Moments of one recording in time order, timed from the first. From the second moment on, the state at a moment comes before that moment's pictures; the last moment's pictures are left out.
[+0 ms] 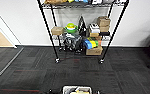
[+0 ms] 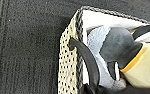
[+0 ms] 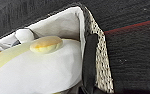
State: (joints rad) left arm 0.71 2.83 -2.50 -0.25 0.33 0.00; right arm -0.79 2.93 -2.47 0.28 -0.20 0.05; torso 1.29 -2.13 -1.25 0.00
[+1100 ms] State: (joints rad) left arm 0.70 2.62 -2.12 -0.33 0.32 0.00; right arm -0.83 2.70 -2.07 0.41 -0.03 0.05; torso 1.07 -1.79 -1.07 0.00
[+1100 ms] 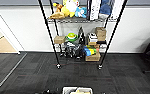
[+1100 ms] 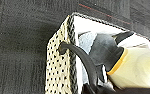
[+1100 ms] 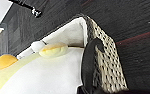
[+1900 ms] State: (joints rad) left arm 0.71 2.45 -1.85 -0.41 0.27 -0.01; right arm -0.86 2.52 -1.79 0.45 0.08 0.06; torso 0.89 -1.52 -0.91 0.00
